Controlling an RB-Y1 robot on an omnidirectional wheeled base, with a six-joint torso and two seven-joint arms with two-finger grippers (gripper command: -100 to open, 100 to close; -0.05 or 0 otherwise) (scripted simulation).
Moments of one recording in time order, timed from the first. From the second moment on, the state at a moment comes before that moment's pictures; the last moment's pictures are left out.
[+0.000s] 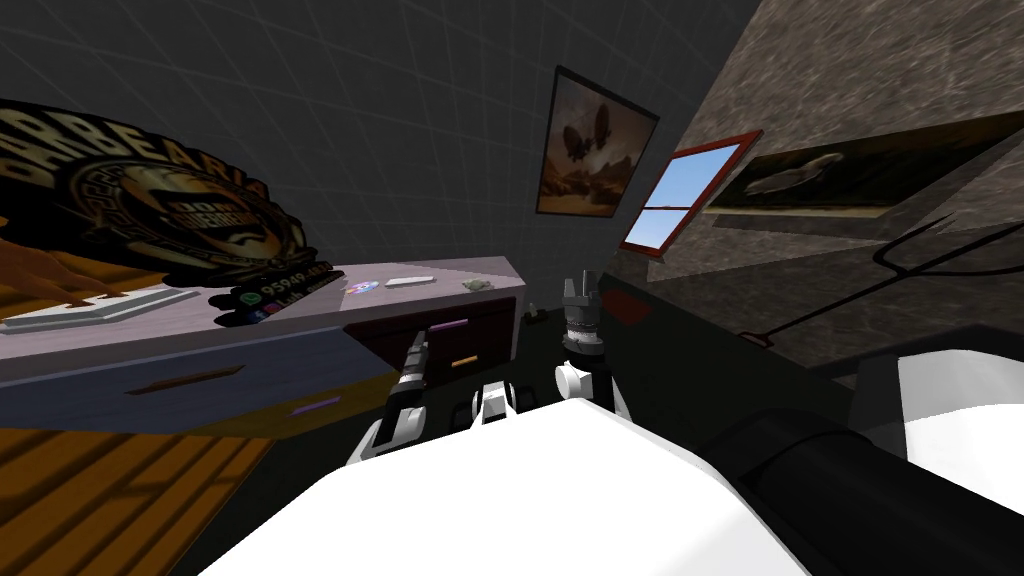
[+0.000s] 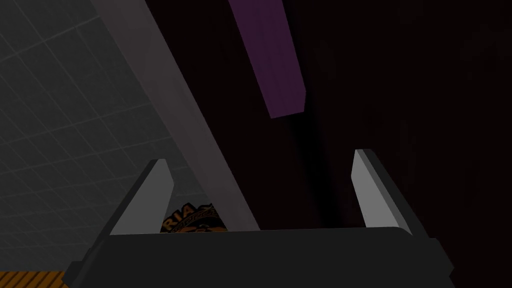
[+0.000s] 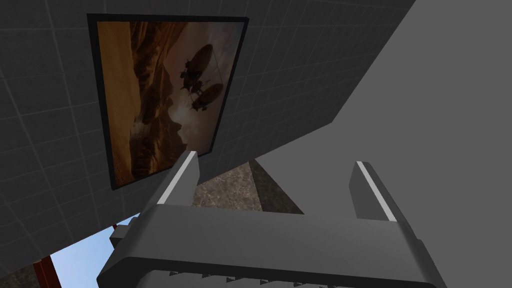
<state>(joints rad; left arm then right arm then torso) 0.22 0.10 0.02 -1.35 0.00 -0.59 -0.16 0.51 0.04 0.07 -2.35 0.02 -0.55 0.13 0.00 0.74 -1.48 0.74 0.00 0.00</state>
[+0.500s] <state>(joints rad) 0.20 0.05 0.02 -1.27 0.00 -0.58 -0.15 0.51 0.04 0.07 -2.35 0.02 -0.55 0.13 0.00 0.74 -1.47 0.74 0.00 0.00</state>
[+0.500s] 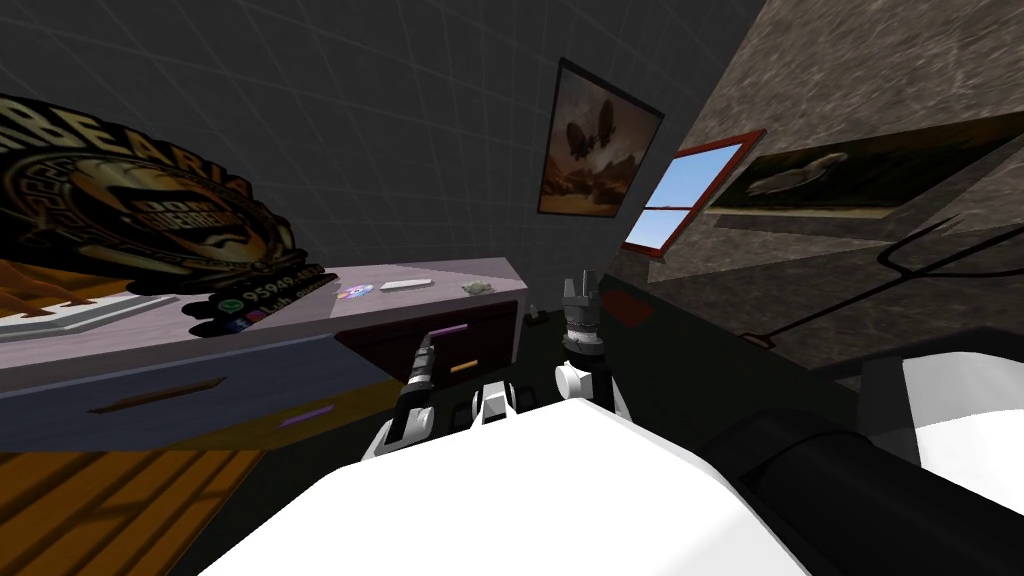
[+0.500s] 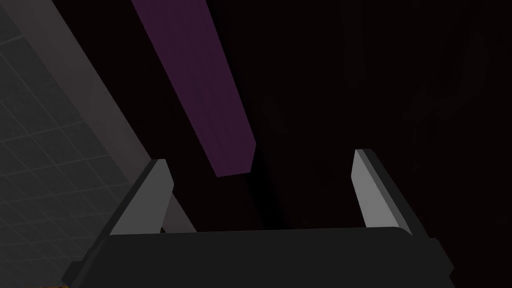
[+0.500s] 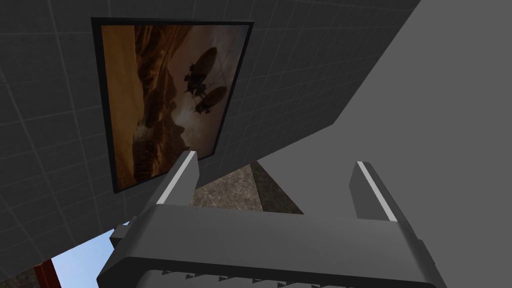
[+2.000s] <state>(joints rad) 0.23 0.05 0.00 -1.36 0.00 -0.52 -0.15 0.51 0.04 0.07 -2.35 0.02 -0.55 0.13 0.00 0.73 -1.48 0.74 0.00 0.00</state>
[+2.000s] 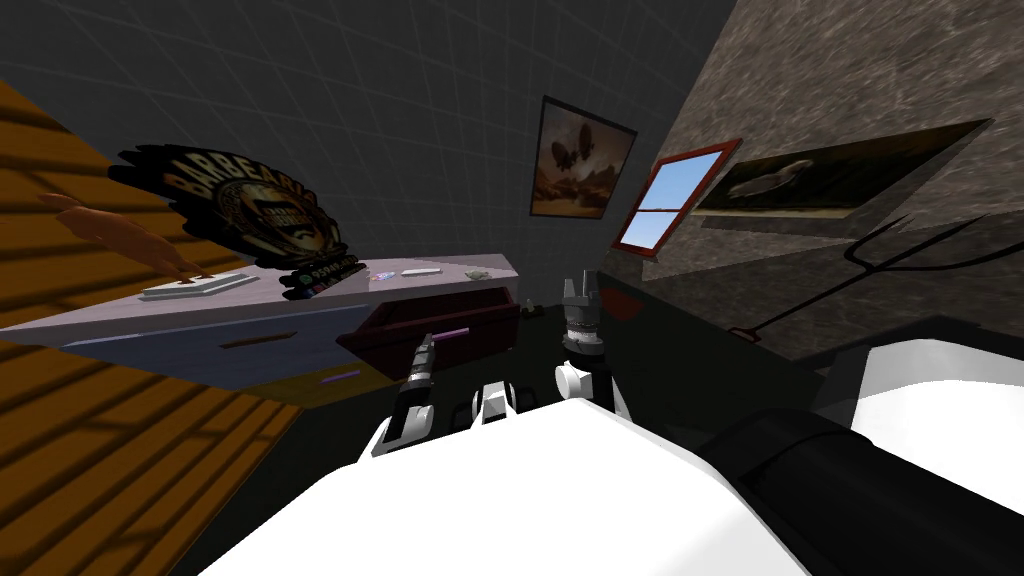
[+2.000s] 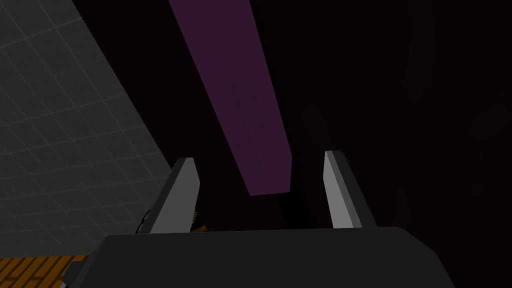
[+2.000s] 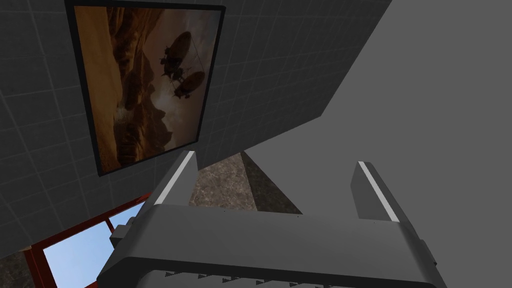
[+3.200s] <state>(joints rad) 0.18 0.07 0.01 -1.51 0.00 -0.31 -0.14 0.51 0.04 0.07 -2.35 0.02 -0.55 0.13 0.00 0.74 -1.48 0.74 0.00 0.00</state>
